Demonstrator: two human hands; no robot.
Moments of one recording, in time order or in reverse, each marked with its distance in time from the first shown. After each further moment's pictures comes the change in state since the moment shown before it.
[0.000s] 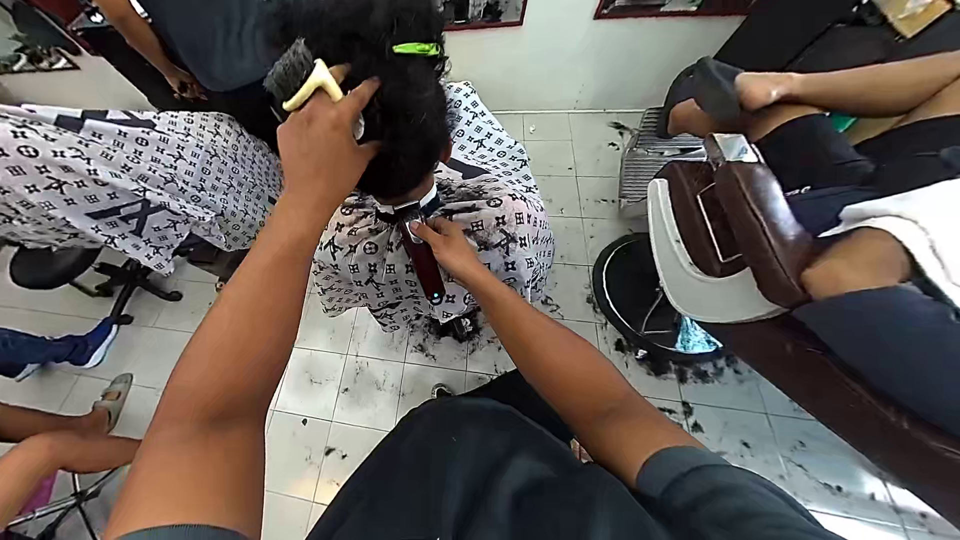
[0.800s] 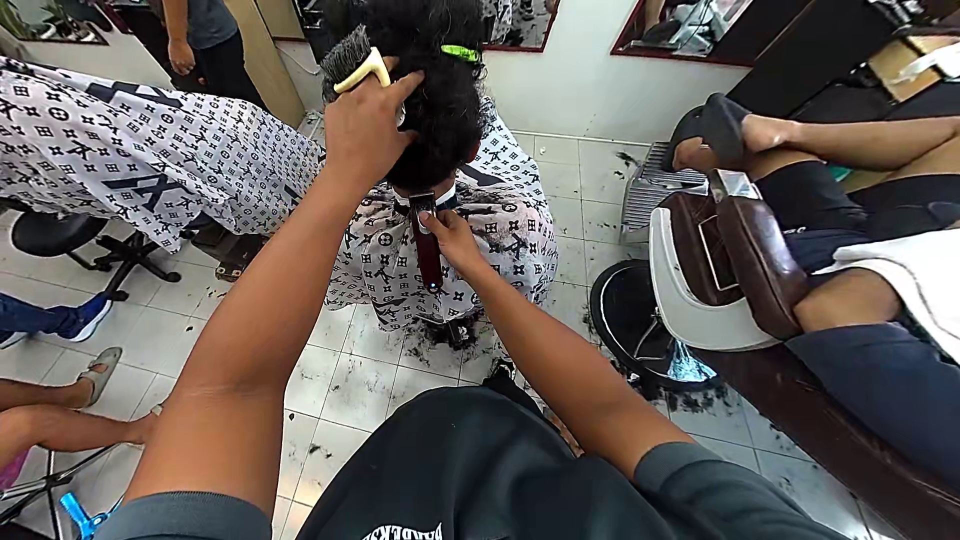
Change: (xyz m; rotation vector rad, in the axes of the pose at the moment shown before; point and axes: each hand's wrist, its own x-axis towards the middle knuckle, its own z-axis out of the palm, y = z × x) left_hand 0.002 -0.001 0.002 0.003 -0.016 -0.017; right_hand 0.007 -0.002 0.015 -0.063 0.044 -0.036
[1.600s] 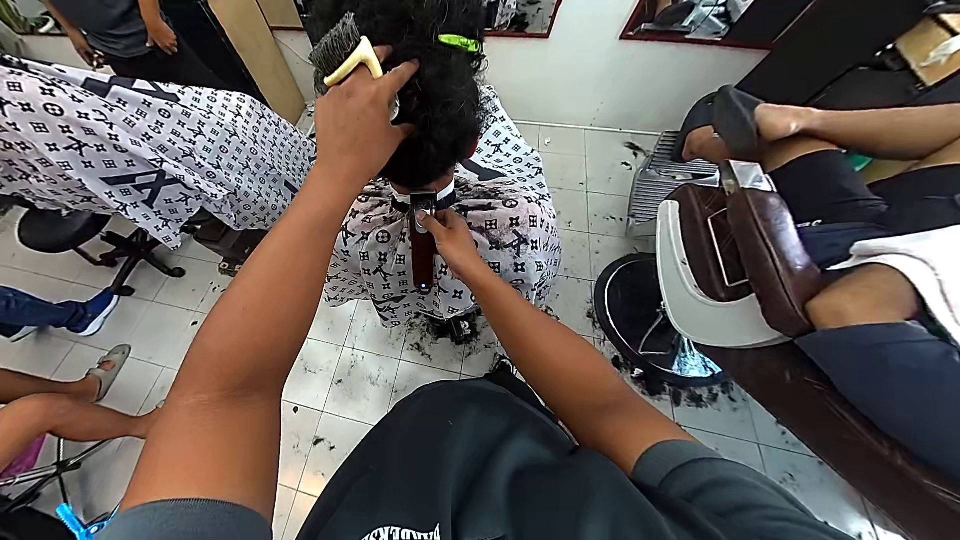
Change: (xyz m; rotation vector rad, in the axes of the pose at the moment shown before) left_hand 0.002 0.001 0.000 0.002 -0.005 -0.015; right_hand -0.003 0.001 0.003 0.055 0.018 0.052
